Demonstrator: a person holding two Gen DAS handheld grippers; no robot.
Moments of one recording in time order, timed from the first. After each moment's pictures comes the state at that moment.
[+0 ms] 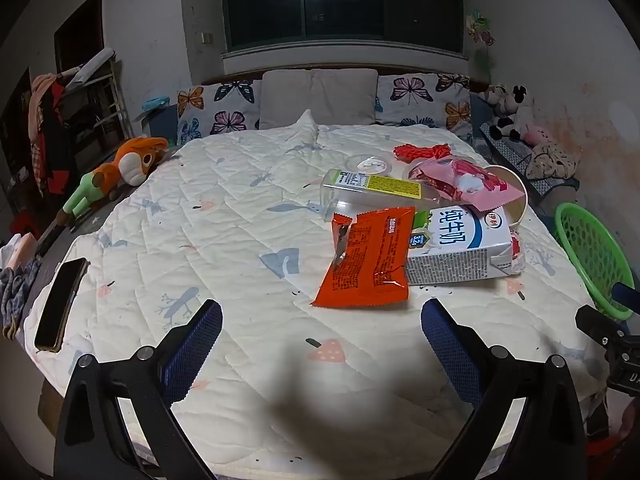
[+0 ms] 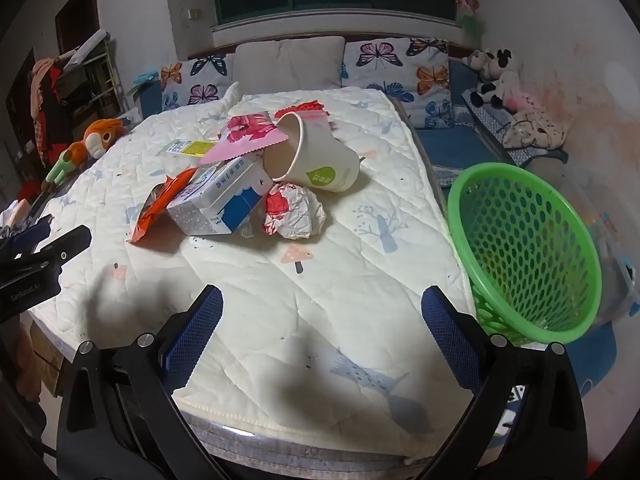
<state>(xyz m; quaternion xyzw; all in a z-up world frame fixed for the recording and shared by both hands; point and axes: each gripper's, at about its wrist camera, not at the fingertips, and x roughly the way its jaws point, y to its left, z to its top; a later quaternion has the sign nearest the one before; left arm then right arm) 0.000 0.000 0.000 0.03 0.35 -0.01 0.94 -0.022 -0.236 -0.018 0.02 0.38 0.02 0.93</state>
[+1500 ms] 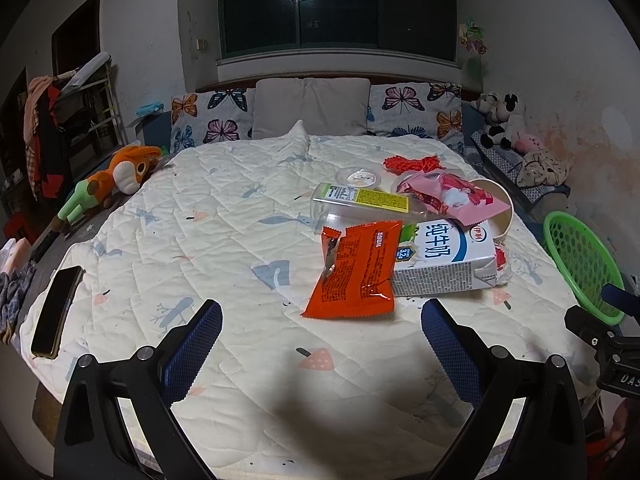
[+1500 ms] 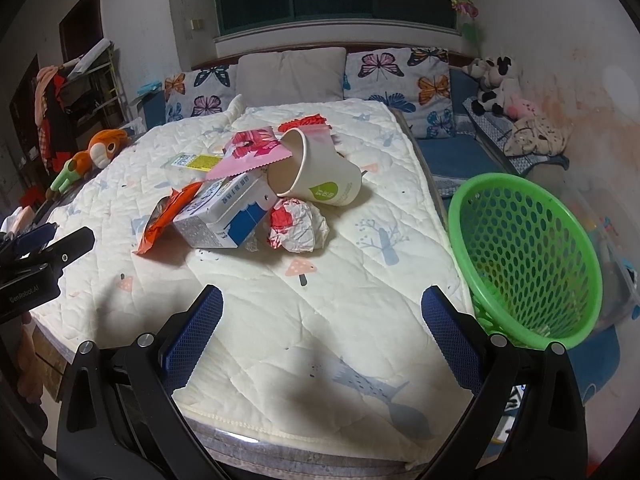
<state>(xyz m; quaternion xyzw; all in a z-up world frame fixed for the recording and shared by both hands) -0.005 -0.006 0.010 0.02 0.33 -0.02 0.94 -0.026 -0.236 -0.010 0.03 0.35 0.02 0.93</state>
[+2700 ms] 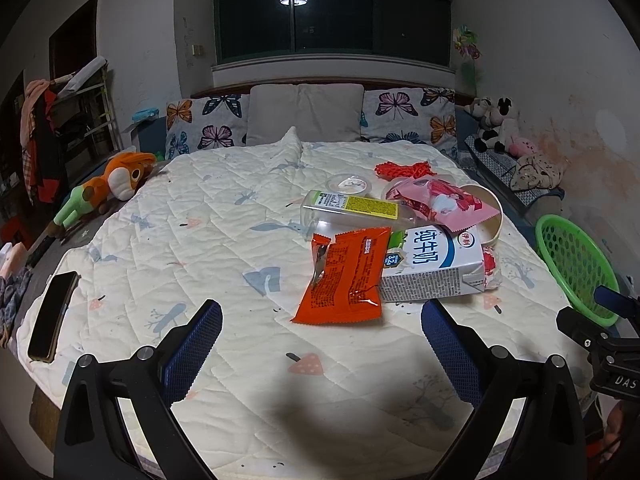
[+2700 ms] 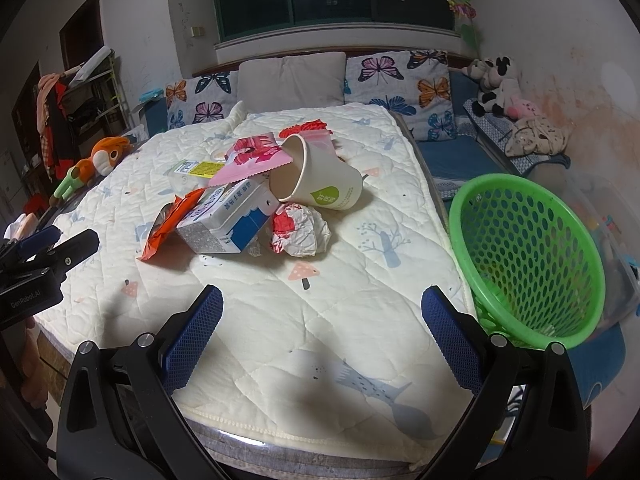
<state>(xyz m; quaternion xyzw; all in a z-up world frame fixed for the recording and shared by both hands) -0.008 -0.012 0.014 0.02 0.32 -0.03 0.95 -0.029 -0.237 -0.009 0.03 0.35 0.03 0.94</state>
